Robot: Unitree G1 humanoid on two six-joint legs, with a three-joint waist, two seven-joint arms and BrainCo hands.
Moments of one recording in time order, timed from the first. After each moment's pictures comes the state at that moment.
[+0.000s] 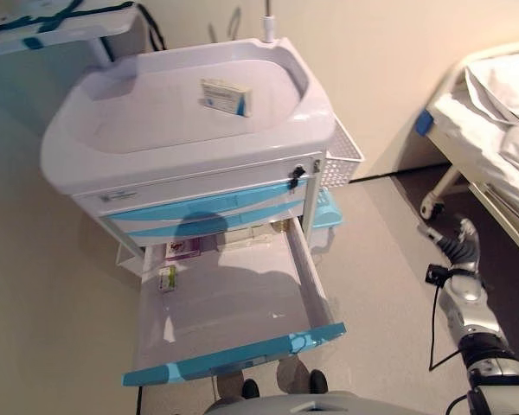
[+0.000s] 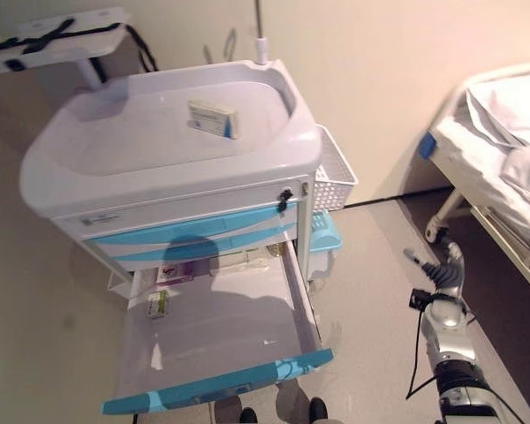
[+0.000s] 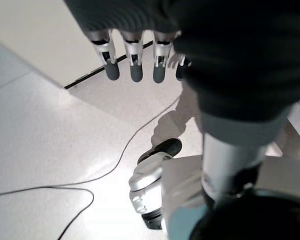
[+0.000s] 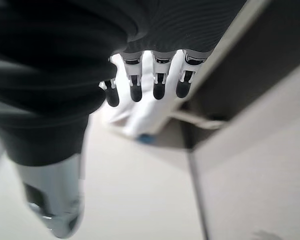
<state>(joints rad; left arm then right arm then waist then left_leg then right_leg) 0.13 0.23 -0.21 1.26 0.10 -0.06 0.04 -0.16 -0.51 -0.09 0.71 0.28 -0.15 -0.30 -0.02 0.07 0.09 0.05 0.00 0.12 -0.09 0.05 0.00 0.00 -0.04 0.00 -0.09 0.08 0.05</state>
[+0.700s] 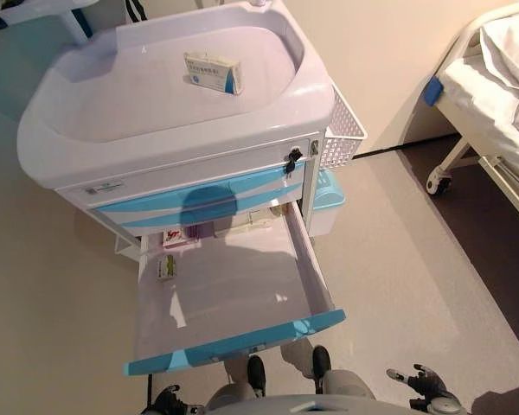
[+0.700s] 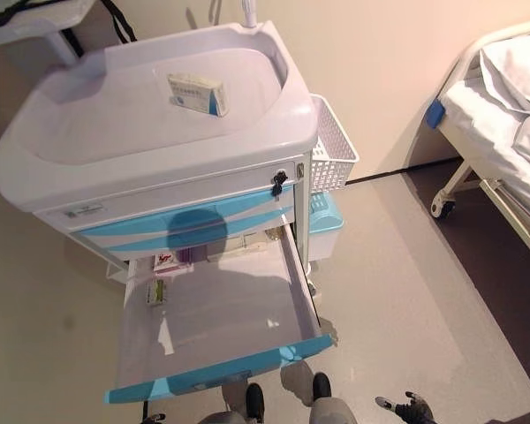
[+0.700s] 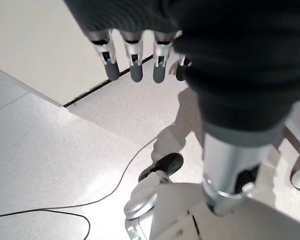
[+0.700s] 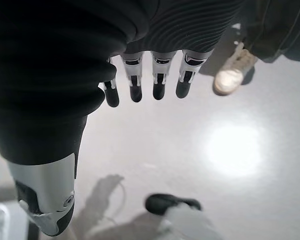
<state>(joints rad) 0.04 0.26 -0.20 1.27 0.10 -0.08 0.07 0.05 -0.34 0.06 1.23 0.10 -0.10 -0.14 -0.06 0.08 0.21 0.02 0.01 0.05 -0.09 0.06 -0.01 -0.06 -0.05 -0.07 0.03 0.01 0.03</state>
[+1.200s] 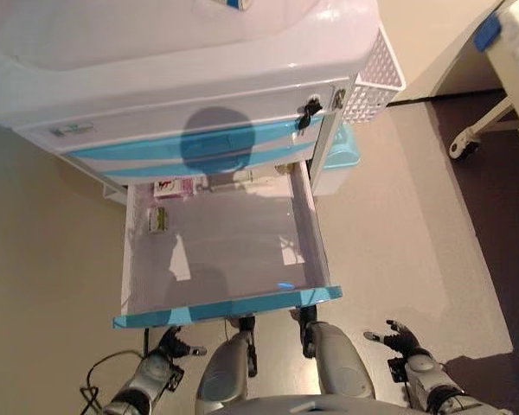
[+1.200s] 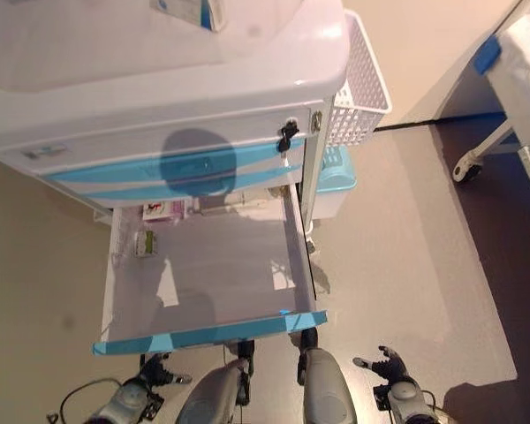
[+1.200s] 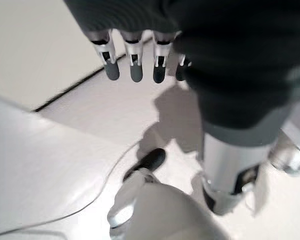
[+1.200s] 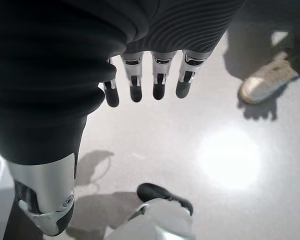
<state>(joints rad) -0.13 0.36 -0.35 1.05 0.10 -0.10 0.11 -0.15 -0.34 0.13 1.18 0.07 -0.11 -0.16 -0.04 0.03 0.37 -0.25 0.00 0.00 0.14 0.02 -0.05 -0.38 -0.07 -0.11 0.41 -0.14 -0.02</state>
